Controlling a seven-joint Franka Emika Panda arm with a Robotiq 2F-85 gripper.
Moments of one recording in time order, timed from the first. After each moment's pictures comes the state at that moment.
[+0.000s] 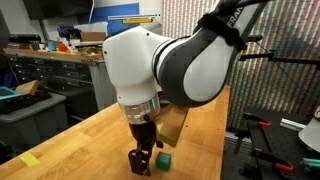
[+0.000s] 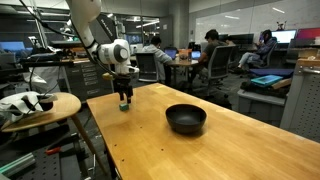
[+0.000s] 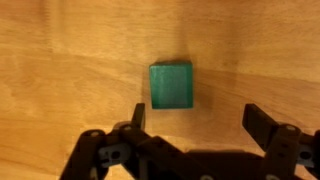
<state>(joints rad) 0.42 0.59 0.15 -1.97 -0.22 2.40 0.65</state>
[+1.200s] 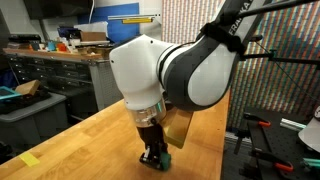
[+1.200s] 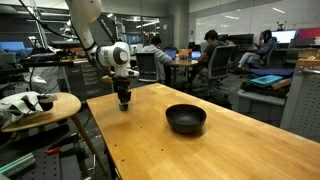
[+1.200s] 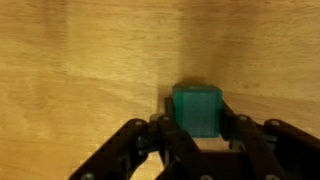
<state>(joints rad) 0.43 0.59 0.13 -2.00 -0.21 2.38 0.65</state>
